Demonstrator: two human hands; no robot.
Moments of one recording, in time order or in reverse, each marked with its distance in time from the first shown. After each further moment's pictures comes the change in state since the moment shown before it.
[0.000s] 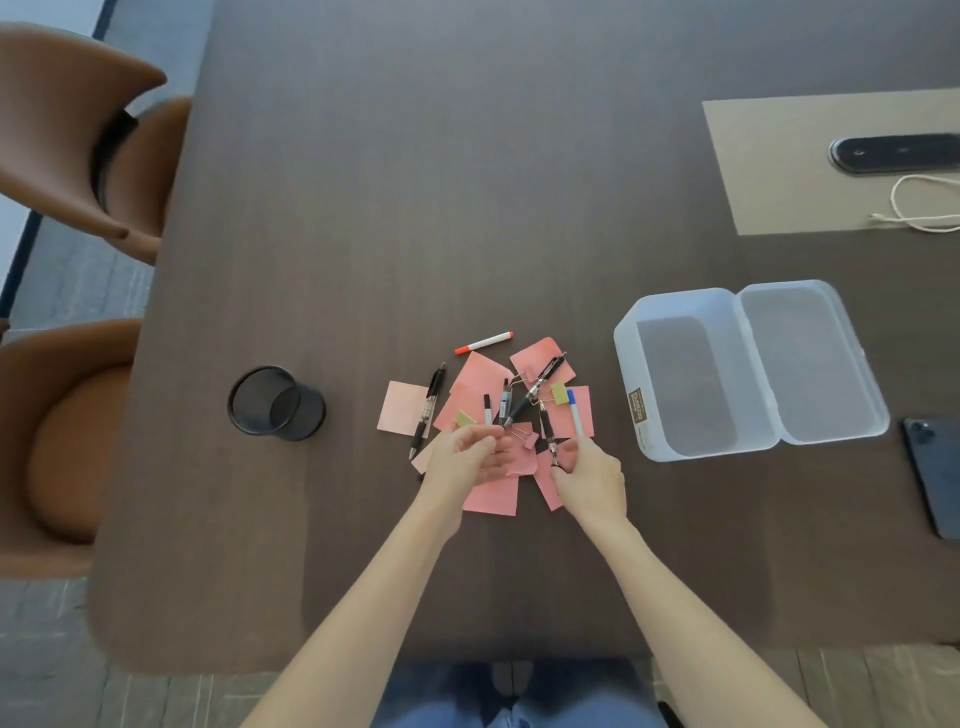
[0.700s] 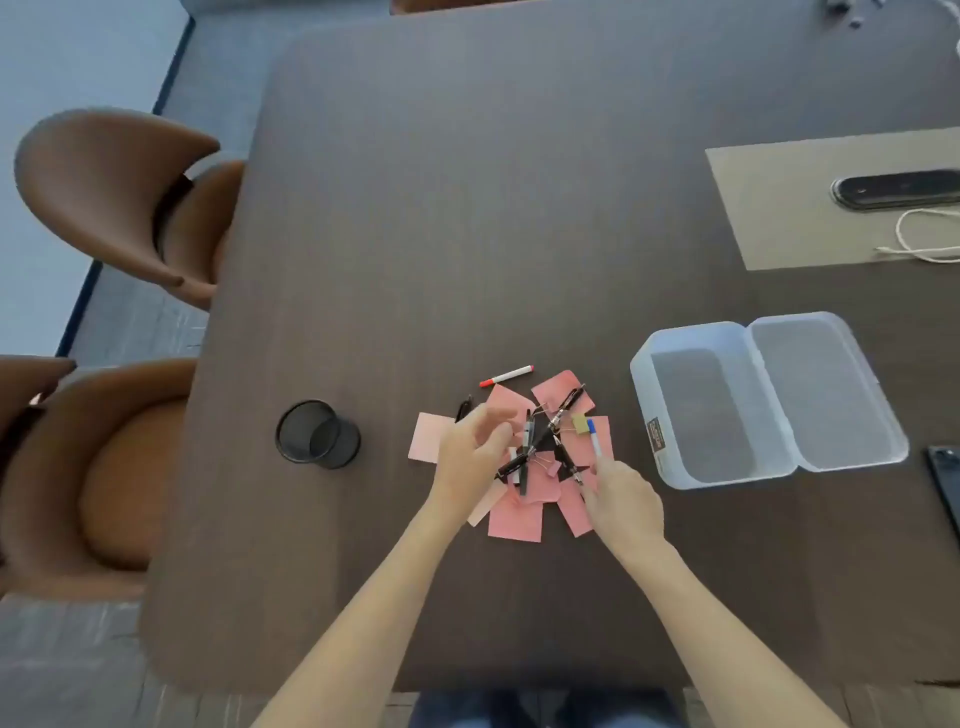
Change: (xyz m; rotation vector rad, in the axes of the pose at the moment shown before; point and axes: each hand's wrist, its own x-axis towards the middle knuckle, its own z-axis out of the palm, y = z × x) left_hand -0.021 0.057 -0.006 0.344 0.023 0.422; right_hand -0.005 -0.003 -0.018 -0.328 0.071 -0.184
